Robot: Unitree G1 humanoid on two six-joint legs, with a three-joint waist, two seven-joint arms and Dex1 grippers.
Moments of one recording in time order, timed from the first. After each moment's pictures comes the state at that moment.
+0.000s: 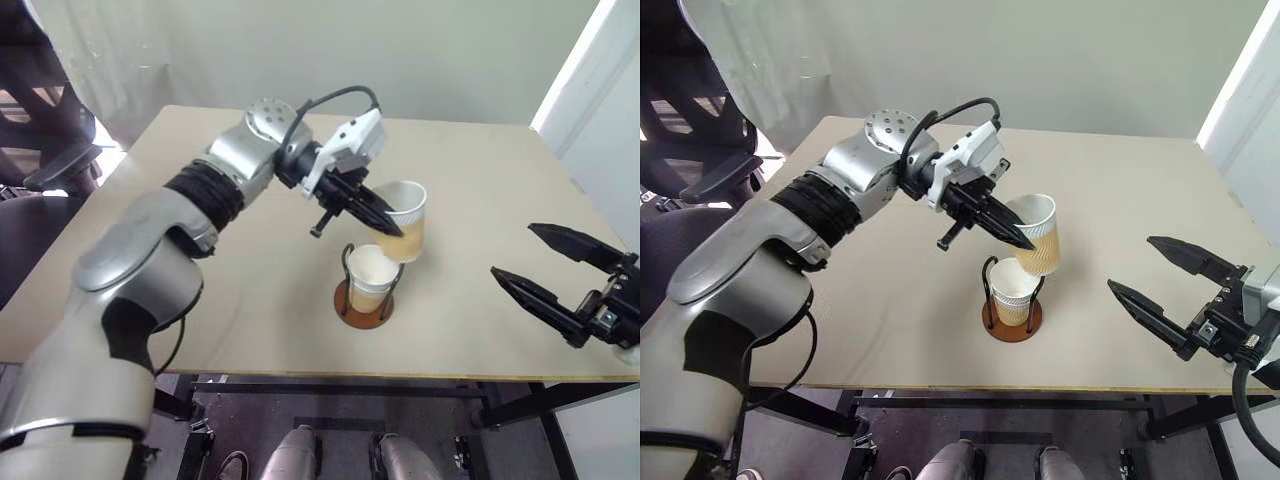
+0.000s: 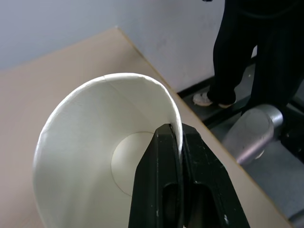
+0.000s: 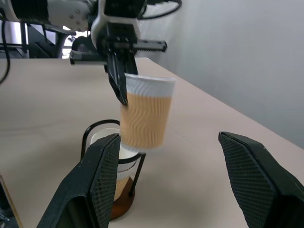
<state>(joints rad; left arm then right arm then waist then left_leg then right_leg) -1.60 0.61 -1.07 0.78 -0.95 -0.07 -1.58 0.20 -0.83 -0.81 -0.93 0.99 0.62 0.62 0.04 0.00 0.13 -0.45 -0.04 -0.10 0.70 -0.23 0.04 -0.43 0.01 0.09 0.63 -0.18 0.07</state>
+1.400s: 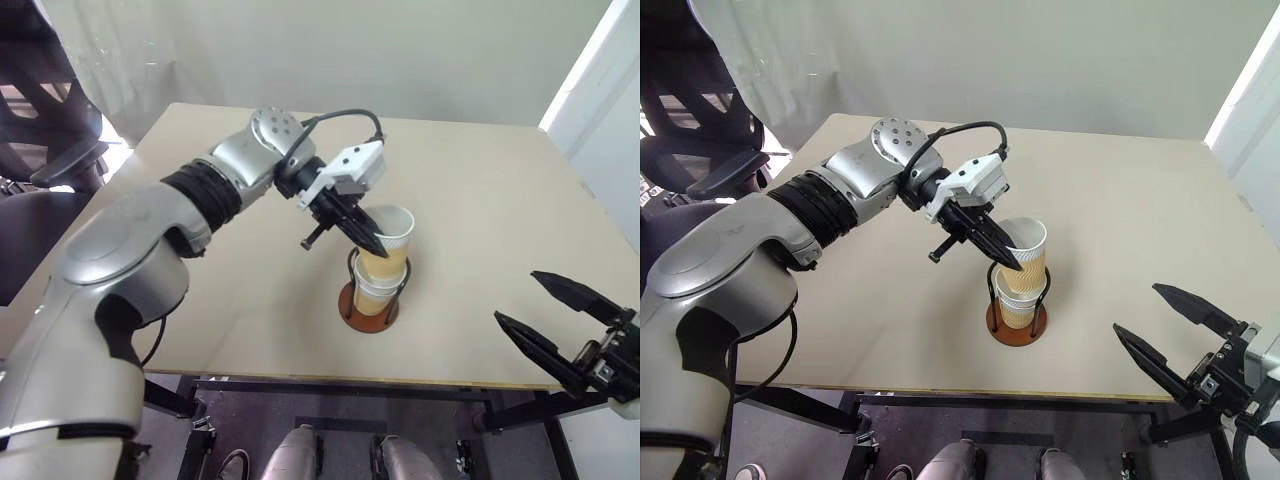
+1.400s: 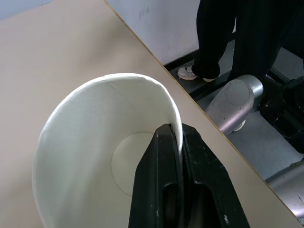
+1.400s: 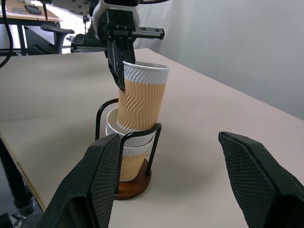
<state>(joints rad) -1.63 0.61 -1.26 0.76 -1.00 -0.13 -1.58 0.53 -0.65 -0.77 -0.97 0.88 0.37 0.69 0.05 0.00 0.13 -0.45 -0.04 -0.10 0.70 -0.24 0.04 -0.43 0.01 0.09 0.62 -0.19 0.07</state>
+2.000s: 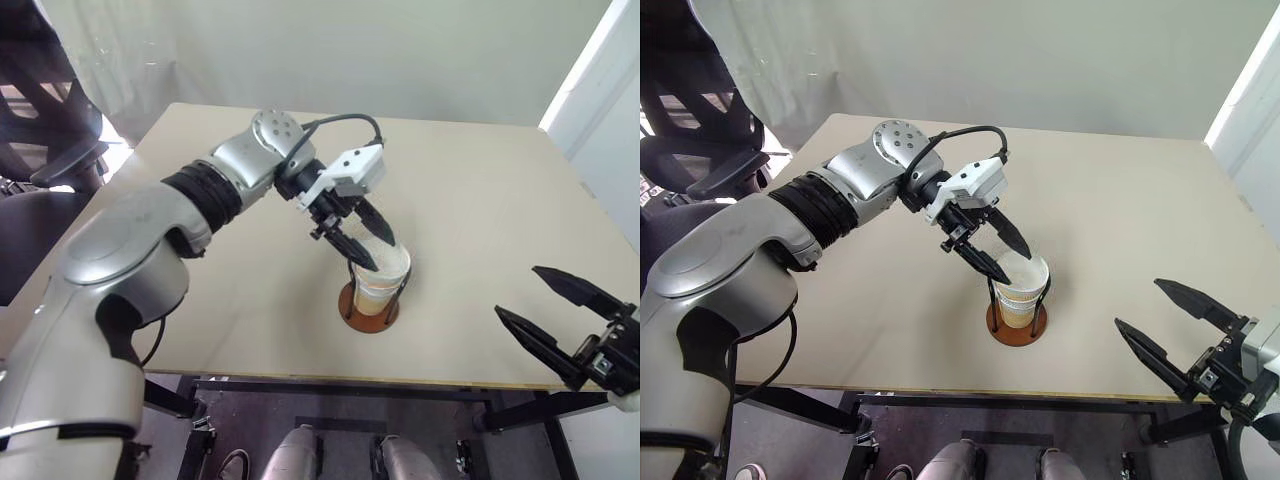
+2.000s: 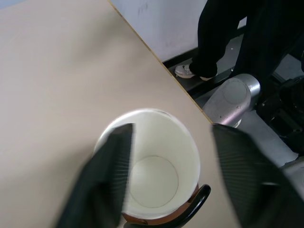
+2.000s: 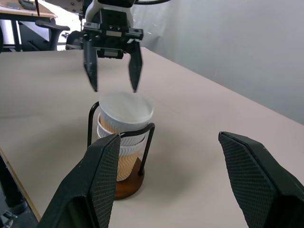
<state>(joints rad) -1.63 0.61 -1.28 0.76 -0.99 -0.12 -1.58 0.50 -0.67 -0.76 -0.95 0.86 0.37 0.68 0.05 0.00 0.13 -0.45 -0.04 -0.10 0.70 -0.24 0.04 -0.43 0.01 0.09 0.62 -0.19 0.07</state>
